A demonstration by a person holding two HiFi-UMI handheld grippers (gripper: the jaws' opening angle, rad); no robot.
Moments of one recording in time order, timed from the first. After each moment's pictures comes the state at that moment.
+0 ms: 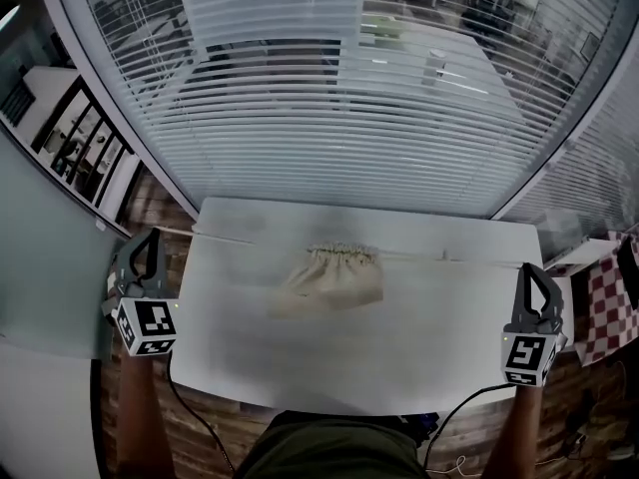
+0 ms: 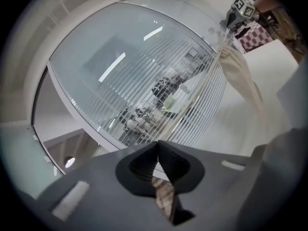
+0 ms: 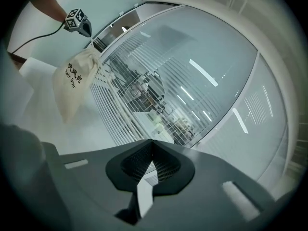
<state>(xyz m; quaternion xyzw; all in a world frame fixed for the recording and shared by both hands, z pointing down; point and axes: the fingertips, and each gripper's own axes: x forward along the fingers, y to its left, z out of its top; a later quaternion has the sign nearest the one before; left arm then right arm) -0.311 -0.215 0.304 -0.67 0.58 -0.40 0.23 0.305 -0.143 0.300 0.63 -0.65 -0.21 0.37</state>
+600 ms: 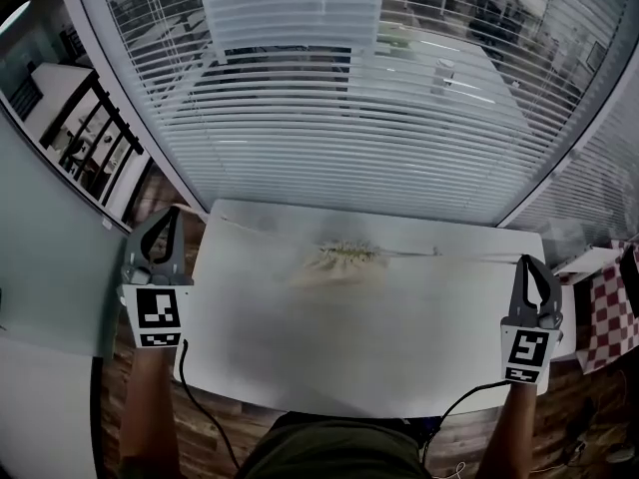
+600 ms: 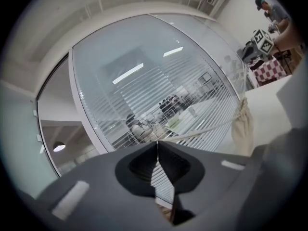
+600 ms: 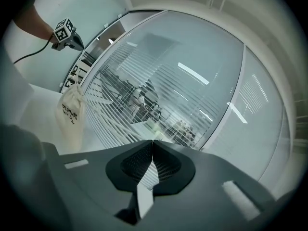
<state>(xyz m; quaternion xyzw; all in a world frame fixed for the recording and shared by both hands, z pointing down) -0.277 -0.228 0.248 -0.72 0.61 -0.26 0.22 0.269 -0.160 0.272 0.66 -0.67 -0.19 0.29</state>
